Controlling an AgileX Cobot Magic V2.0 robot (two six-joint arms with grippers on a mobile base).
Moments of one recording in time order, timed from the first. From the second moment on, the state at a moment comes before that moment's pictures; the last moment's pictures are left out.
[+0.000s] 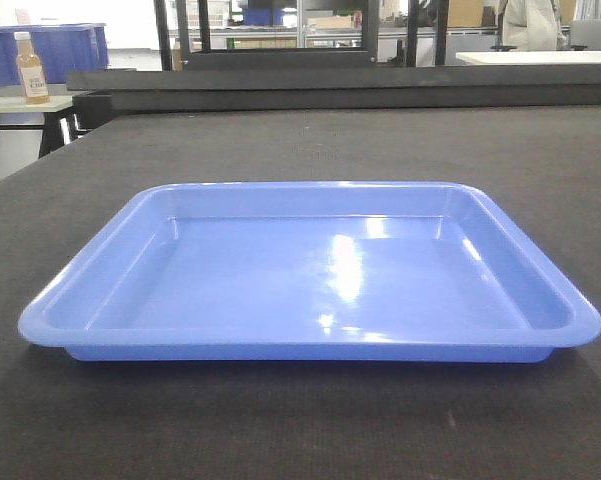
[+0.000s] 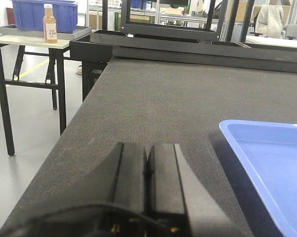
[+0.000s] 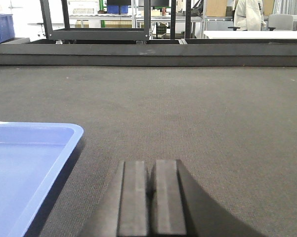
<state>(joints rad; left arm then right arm) -0.11 -0.01 0.03 -0.03 0.05 -0.04 -0.01 -0.01 0.03 0.06 0.03 0.02</state>
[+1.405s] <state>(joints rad) -0.11 0.02 -0.28 -0.03 0.19 -0.04 -0.01 0.03 -0.39 0.06 0.34 0.02</state>
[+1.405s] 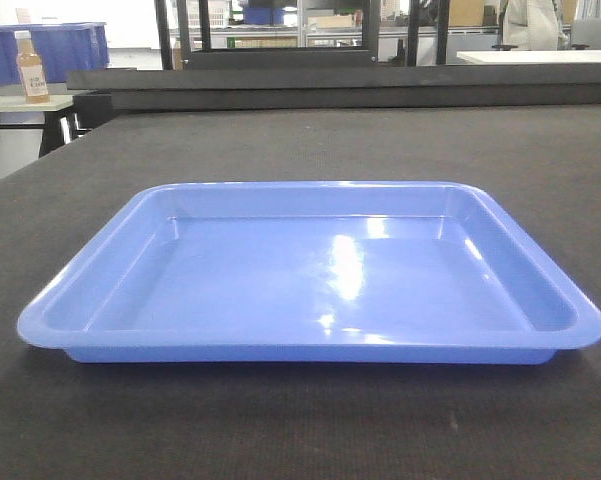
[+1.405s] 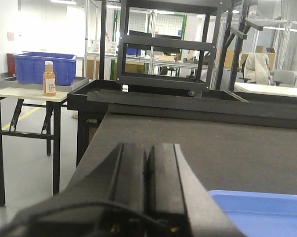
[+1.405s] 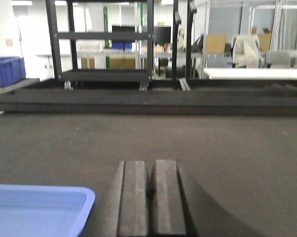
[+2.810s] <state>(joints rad) -0.32 1.37 -0.93 -0.11 0.77 -0.28 0.28 1.30 -0.94 -0.06 1.03 0.50</state>
